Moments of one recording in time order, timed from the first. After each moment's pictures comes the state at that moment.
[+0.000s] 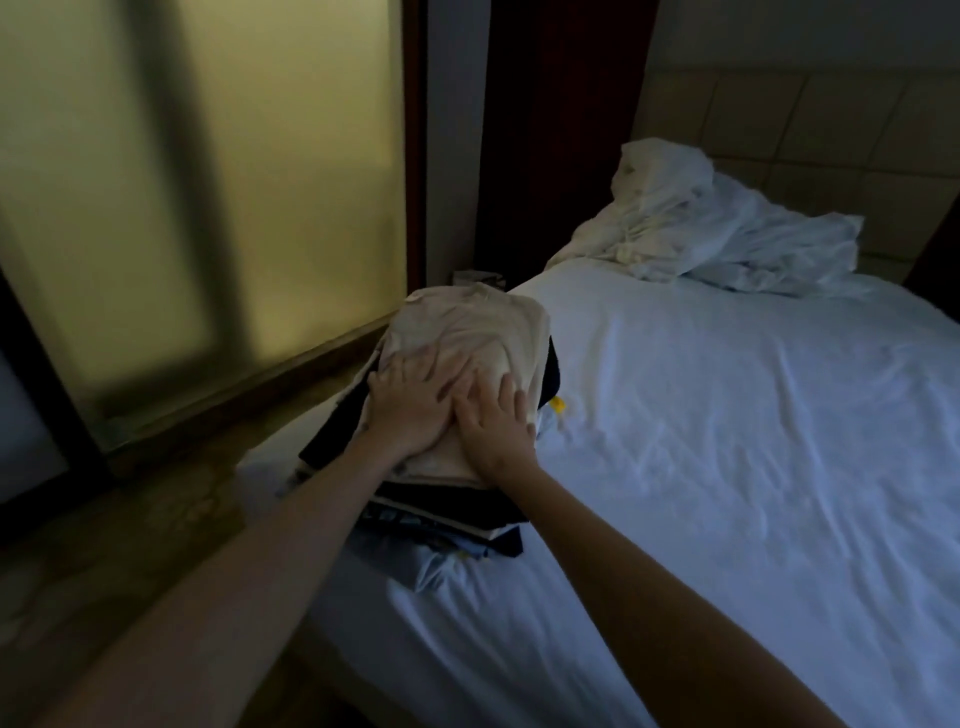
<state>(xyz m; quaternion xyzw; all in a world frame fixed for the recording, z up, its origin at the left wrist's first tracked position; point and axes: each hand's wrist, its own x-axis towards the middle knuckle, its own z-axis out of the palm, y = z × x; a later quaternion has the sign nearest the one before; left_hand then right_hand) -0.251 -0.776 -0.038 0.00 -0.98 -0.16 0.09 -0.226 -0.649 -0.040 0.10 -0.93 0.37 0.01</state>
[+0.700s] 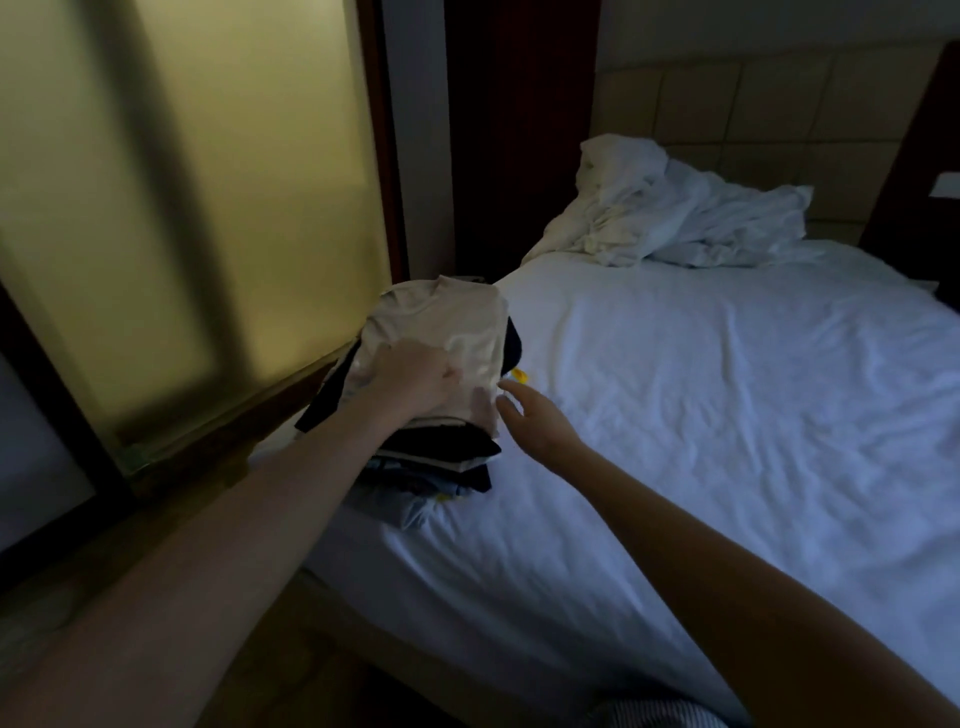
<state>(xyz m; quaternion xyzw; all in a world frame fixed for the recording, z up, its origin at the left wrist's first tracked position) -0.175 -0.726 0.029 -0.10 -0.98 0.00 0.15 -0.161 -0.556 -0.023 0.13 -0.92 0.37 0.06</state>
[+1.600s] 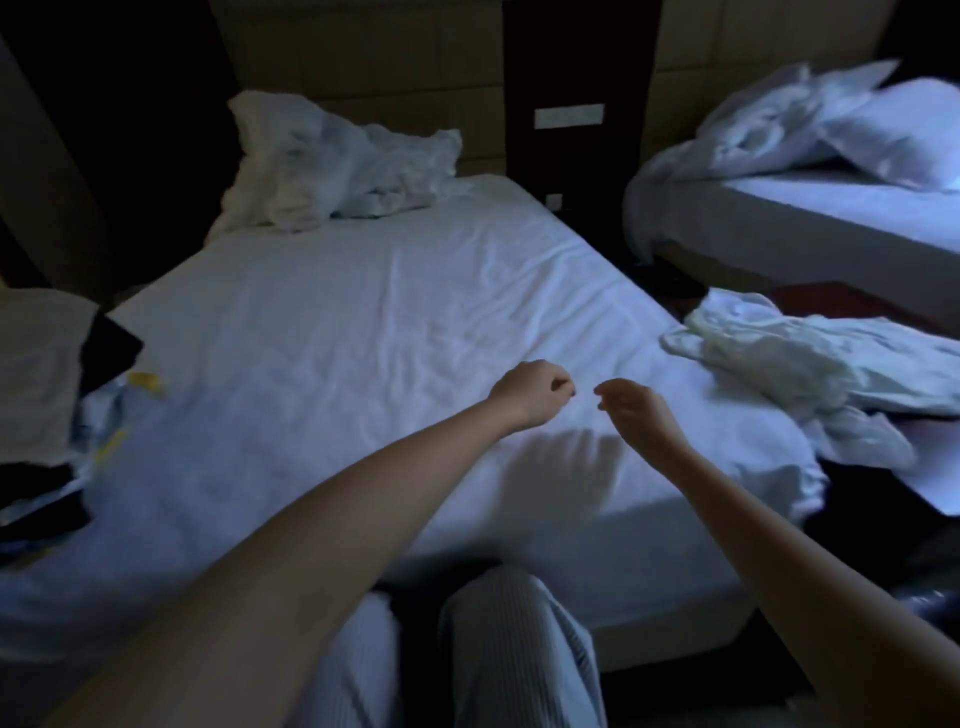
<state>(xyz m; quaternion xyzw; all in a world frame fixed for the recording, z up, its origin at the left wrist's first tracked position) -0.023 -0.243 -0.041 -0.45 -0.86 -0.25 -0.09 0.081 -0.123 -0.084 -0.27 -0.86 0.37 0.23</state>
